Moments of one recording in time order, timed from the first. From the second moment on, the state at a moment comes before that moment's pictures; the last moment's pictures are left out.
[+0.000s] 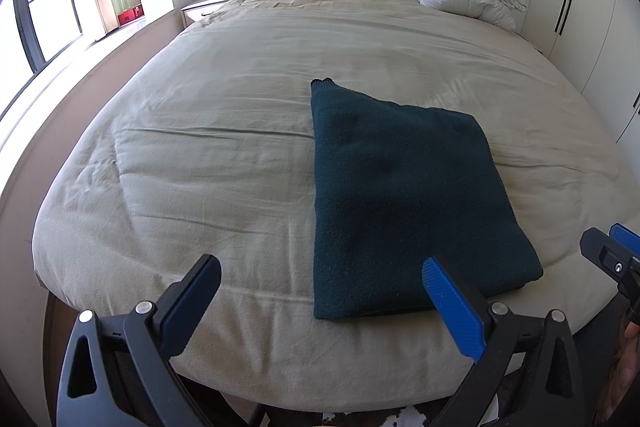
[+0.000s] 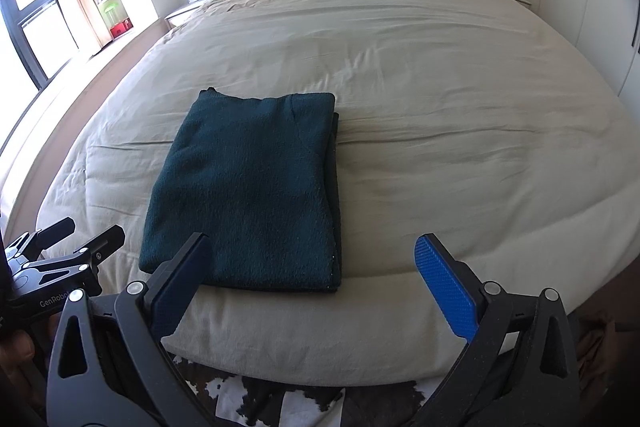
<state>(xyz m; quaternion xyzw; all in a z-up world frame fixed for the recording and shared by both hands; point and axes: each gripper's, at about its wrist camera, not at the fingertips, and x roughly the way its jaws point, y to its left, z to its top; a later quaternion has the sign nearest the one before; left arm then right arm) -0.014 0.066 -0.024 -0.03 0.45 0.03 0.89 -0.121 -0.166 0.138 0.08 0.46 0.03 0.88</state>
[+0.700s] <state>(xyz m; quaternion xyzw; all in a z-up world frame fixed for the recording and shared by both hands) -0.015 0.066 -0.024 -0.03 0.45 0.03 0.89 -0.122 -0.164 0.135 0.08 0.46 0.03 0.88</state>
